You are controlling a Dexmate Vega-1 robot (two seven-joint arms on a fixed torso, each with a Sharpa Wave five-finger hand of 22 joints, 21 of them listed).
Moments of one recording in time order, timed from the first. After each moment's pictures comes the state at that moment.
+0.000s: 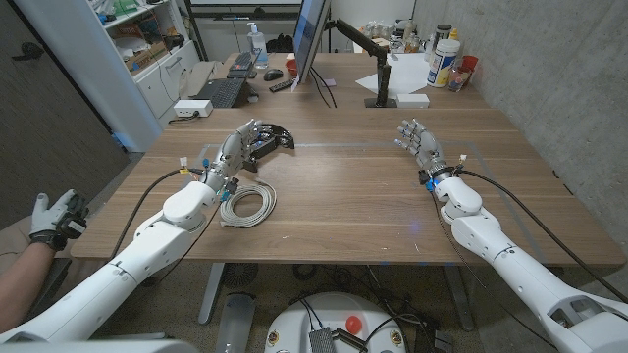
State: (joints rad) left arm 1.07 0.75 0.28 -1.70 -0.56 -0.19 0.09; left_hand 0.05 0.02 0.52 -0.01 0.17 0.13 -0.10 0.20 0.18 0.09 -0.05 0.22 0.20 -0.02 -0.03 0.18 0.18 0.07 0.08 0.19 0.18; right arm -0.85 -0.49 -0.37 -1.31 0.62 0.34 -0.01; right_hand 0.17 0.12 0.43 0.07 0.18 0.29 0.02 0.17 0.19 0.40 0.03 0.18 0.21 0.28 -0.04 0.19 0.28 0.42 0.09 0.20 0.18
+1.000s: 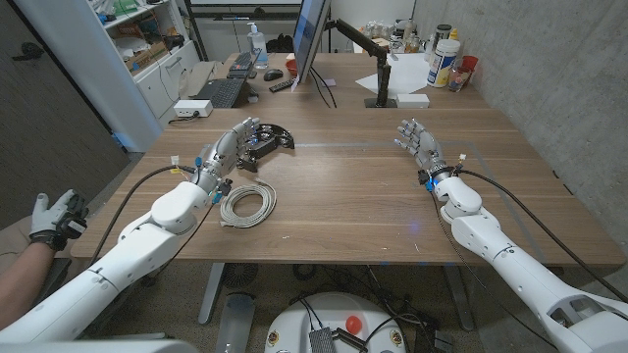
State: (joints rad) left arm 1.15 0.82 0.22 -1.80 -0.52 -0.18 0.12; left_hand 0.05 0.03 0.52 -0.01 0.17 0.15 -0.10 0.20 0.18 0.09 -0.05 0.22 0.20 -0.02 -0.03 0.18 0.18 0.06 0.07 0.19 0.18; right arm -0.85 -0.49 -0.37 -1.31 0.62 0.33 -0.01; right_hand 0.17 0.12 0.42 0.07 0.18 0.29 0.01 0.18 0.19 0.39 0.03 0.18 0.21 0.27 -0.04 0.20 0.28 0.41 0.09 0.20 0.18
